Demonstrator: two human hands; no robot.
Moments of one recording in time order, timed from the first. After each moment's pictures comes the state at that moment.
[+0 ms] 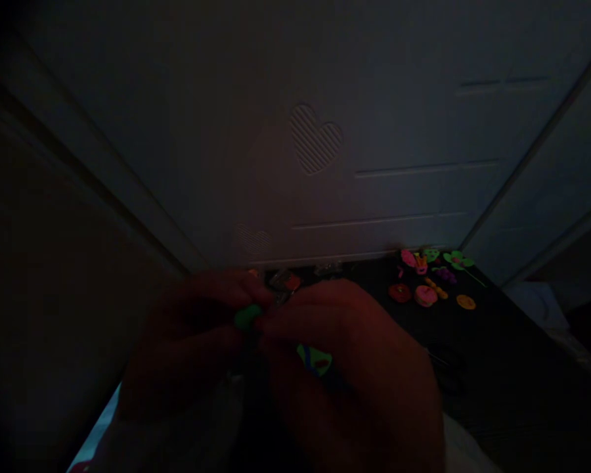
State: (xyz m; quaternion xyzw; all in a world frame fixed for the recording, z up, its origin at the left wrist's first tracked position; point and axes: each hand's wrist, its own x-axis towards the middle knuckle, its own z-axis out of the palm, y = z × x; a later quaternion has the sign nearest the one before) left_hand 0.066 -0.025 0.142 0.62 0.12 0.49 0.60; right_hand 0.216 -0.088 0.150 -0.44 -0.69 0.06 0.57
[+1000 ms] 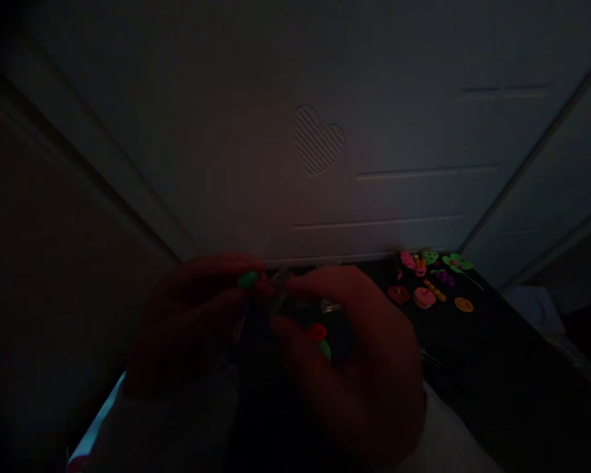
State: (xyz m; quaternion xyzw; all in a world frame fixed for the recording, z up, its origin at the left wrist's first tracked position) left_hand 0.062 -0.017 0.140 0.60 0.20 0.52 0.57; right_hand 0.221 -0.076 0.138 -0.44 -0.67 0.08 0.59
